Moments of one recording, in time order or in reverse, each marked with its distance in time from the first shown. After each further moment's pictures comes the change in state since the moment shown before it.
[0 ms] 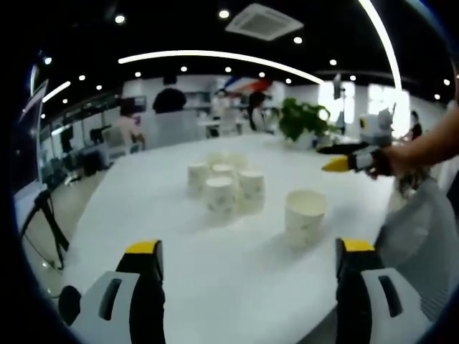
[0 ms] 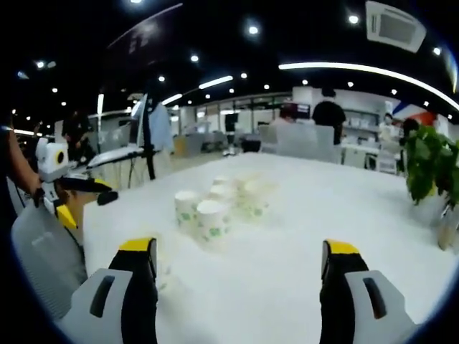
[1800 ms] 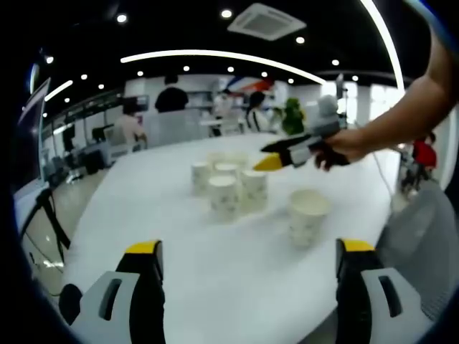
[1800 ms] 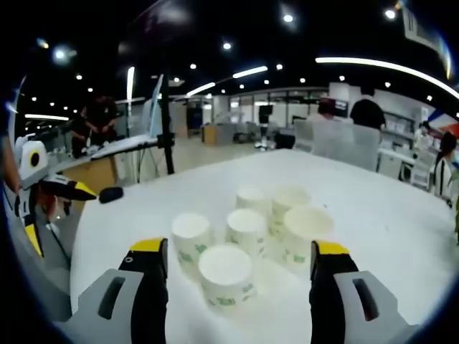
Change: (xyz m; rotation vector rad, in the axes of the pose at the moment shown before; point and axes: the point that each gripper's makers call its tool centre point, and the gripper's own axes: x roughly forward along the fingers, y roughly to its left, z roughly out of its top) left arm 0.000 0.004 -0.002 -0.007 0.002 0.017; right arm 0.127 0.039 0.025 -0.087 0.056 0.196
